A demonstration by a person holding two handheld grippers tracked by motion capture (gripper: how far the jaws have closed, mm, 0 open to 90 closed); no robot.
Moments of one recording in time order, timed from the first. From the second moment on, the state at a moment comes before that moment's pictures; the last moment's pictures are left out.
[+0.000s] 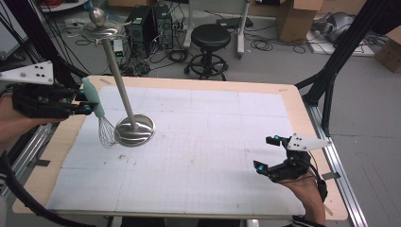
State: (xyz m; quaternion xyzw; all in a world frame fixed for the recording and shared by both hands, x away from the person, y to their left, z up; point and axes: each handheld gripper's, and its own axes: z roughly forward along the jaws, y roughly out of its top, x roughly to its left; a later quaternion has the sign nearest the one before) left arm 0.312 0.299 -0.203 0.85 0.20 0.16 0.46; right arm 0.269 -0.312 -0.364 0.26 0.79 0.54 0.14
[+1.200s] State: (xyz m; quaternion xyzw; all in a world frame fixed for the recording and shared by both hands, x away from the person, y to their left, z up) left arm 0.348 0.341 -0.157 0.84 0.24 0.19 0.45; right arm 0.269 -0.314 -0.369 0.27 0.79 0.54 0.13
